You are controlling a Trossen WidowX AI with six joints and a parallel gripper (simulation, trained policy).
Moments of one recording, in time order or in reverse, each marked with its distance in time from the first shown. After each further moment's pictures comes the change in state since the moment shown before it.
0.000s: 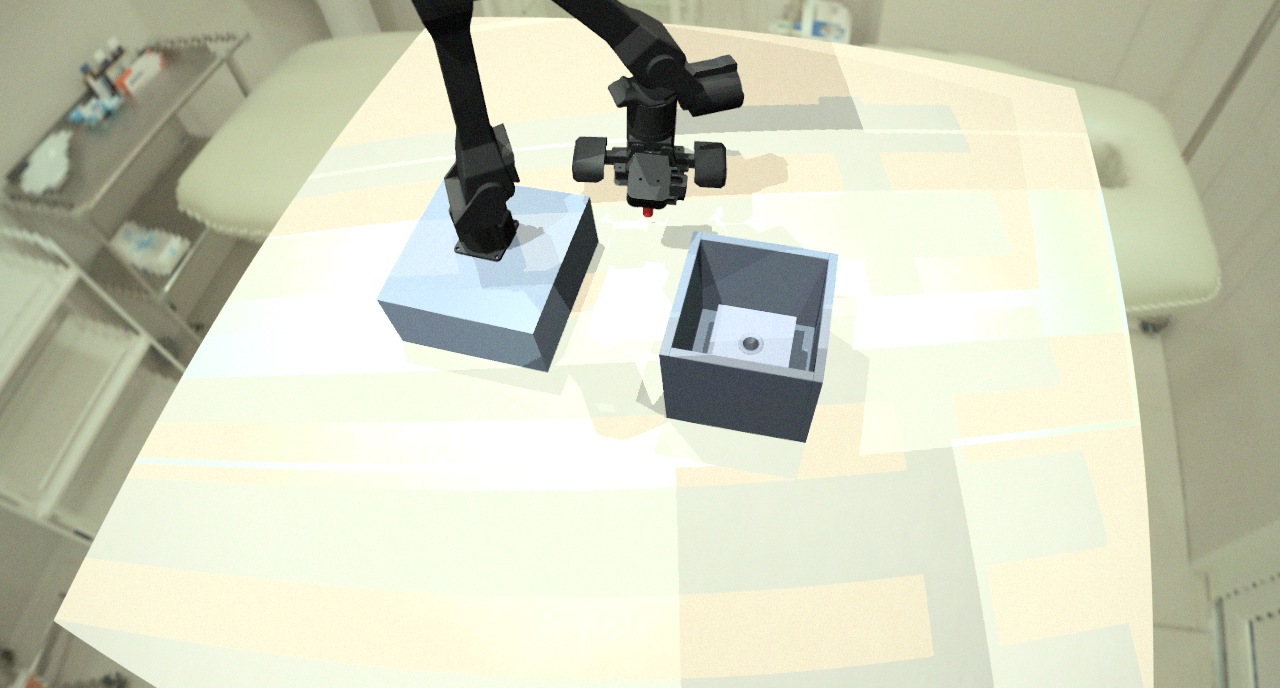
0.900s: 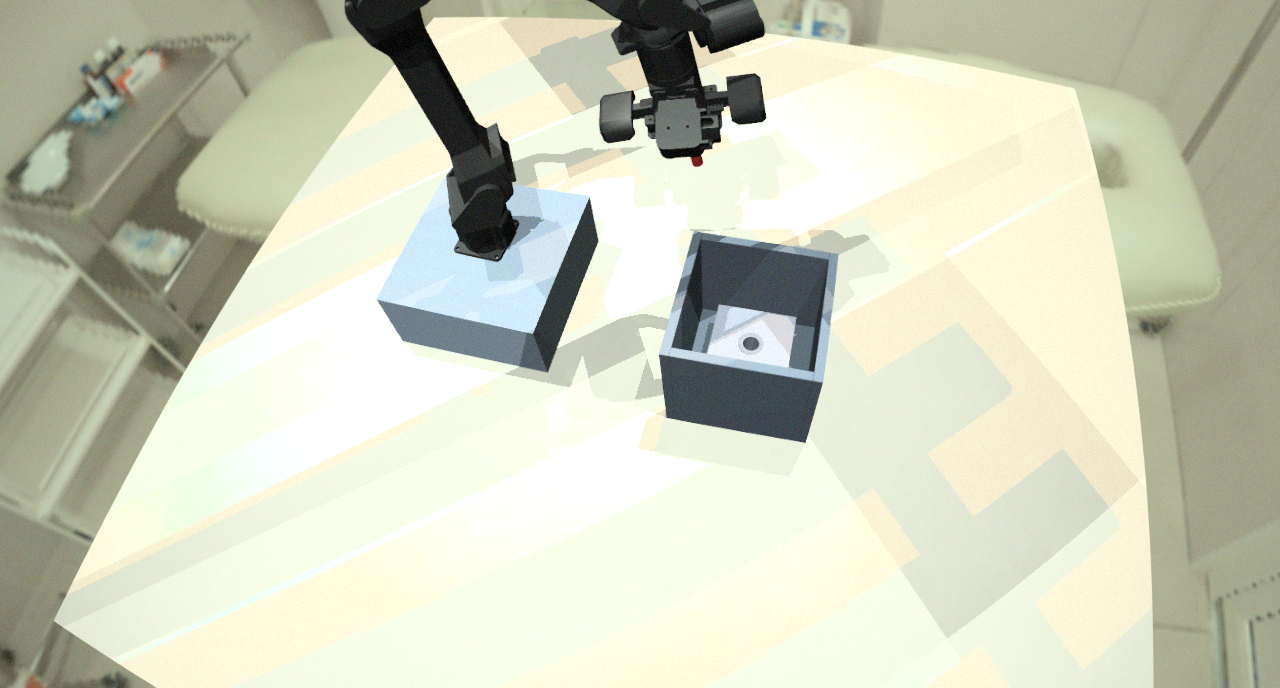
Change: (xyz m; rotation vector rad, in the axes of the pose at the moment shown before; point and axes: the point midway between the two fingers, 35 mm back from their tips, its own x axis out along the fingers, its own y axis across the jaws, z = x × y) arm -0.098 0.046 -0.004 -0.035 0.070 0.248
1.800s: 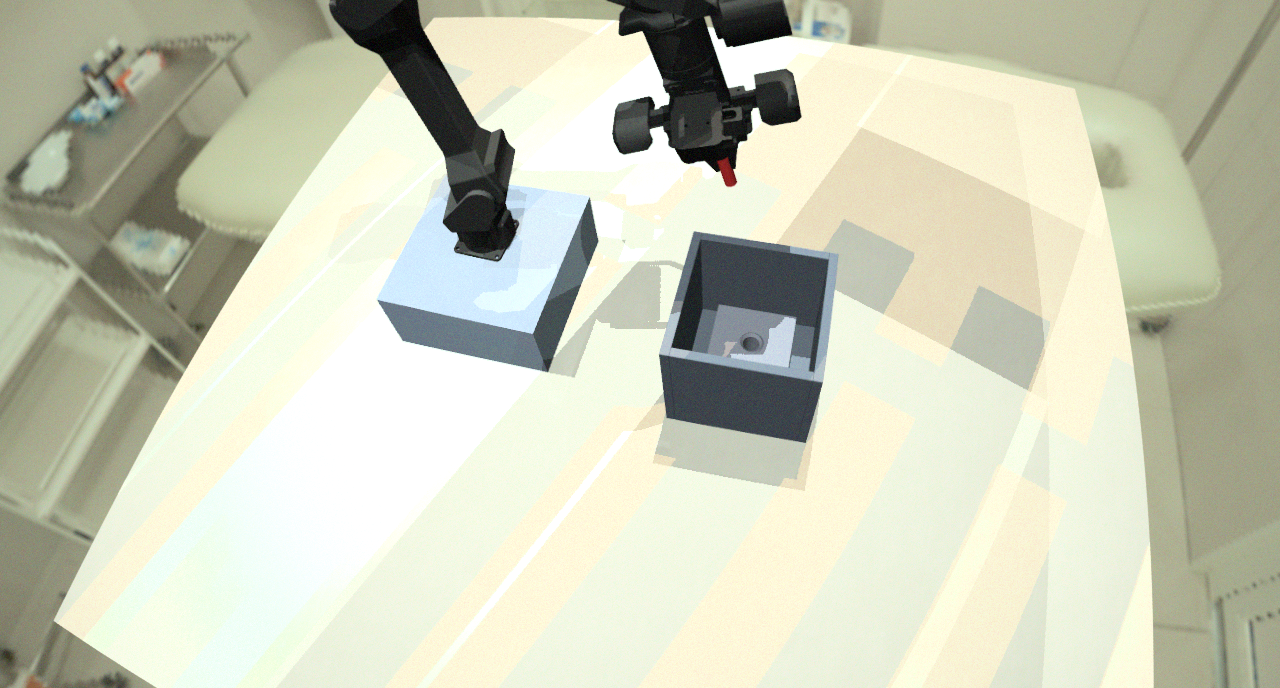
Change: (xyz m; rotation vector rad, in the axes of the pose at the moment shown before) arm -0.065 0.039 0.078 0.008 -0.155 0.101
